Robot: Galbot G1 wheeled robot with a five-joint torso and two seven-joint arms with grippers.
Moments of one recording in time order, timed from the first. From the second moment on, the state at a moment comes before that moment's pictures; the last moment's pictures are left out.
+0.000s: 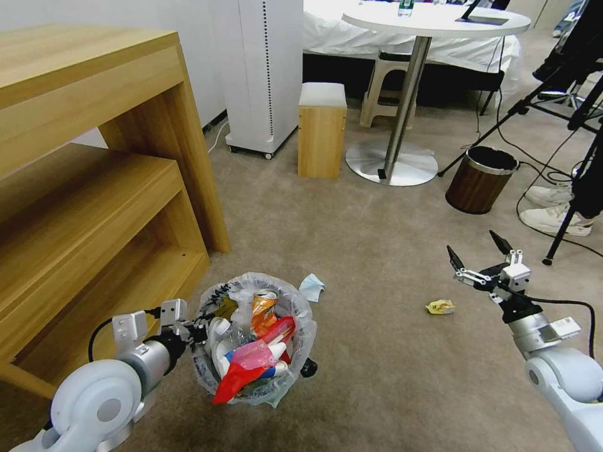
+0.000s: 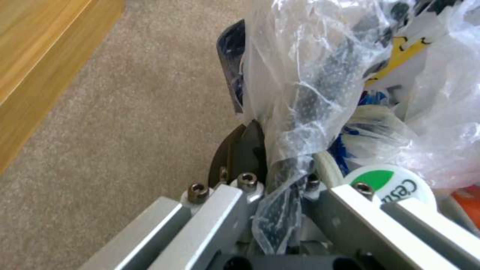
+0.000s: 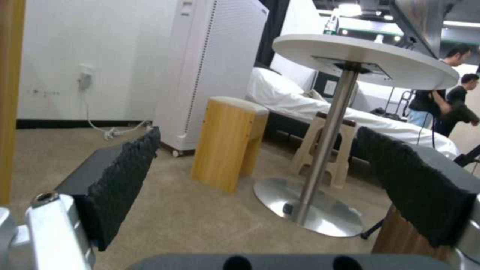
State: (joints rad) left arm 1.47 -0.85 -0.52 -2.27 -1.22 0.62 -0.51; right arm -1.33 0.81 0.59 1.63 0.54 0.52 -0.19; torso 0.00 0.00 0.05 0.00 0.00
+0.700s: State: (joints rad) left arm 1.48 -0.87 -0.52 -2.26 -1.20 0.62 -0.51; right arm -1.33 0.82 0.58 1.62 0.53 0.51 -0.19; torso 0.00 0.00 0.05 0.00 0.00
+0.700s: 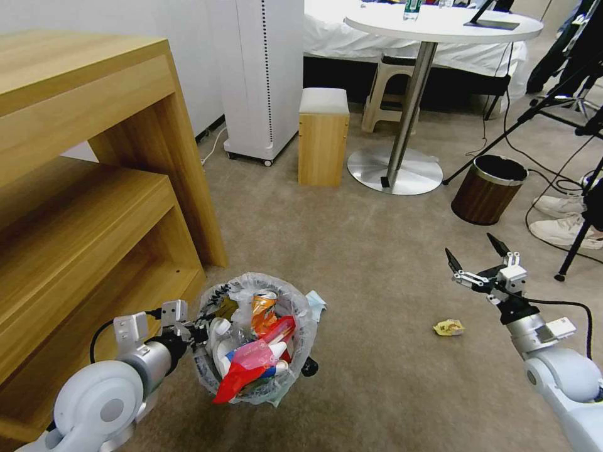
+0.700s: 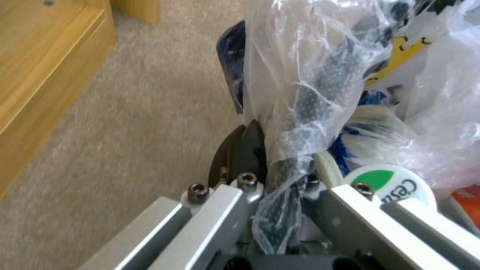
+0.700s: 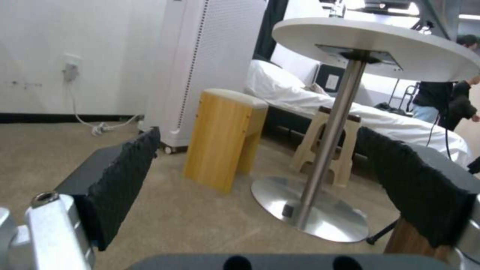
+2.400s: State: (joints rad) left arm 1.50 -0.99 -0.50 -2.28 -1.10 0.62 -0.47; right arm -0.83 0.80 -0.06 1.09 0.25 0.55 -0.37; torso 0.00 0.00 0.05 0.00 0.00
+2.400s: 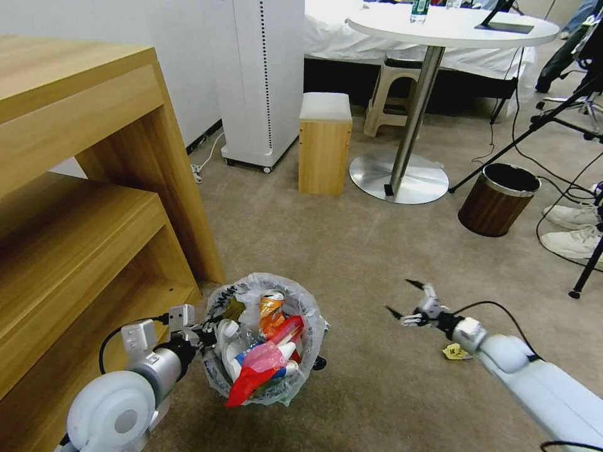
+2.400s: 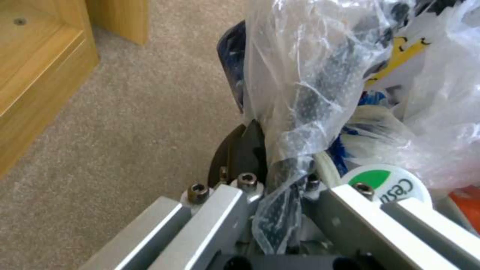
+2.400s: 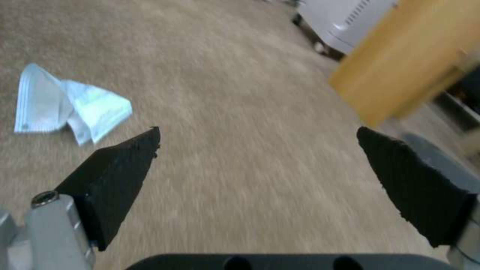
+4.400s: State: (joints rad) left arm 1.55 -1.07 -0.54 -2.30 -1.03 0.60 -0.43; right arm -0.46 1.32 -0.39 0.35 0.01 0.72 -0.46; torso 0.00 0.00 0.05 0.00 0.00
